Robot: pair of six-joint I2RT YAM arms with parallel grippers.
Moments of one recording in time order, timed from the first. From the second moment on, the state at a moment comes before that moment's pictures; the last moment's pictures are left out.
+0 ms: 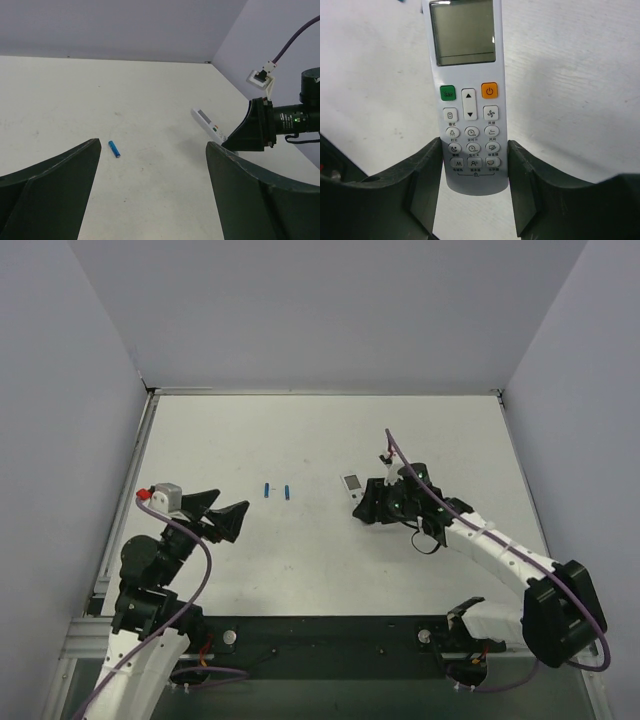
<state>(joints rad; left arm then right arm) -0.25 0.23 0.44 -0.10 0.21 -0.39 0.51 1.27 0.70 -0.18 -0.21 0.37</state>
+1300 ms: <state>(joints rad) -0.70 0.95 0.45 0.85 0.29 -0.84 0.65 1.03 0.58 0.46 -0.79 0.76</state>
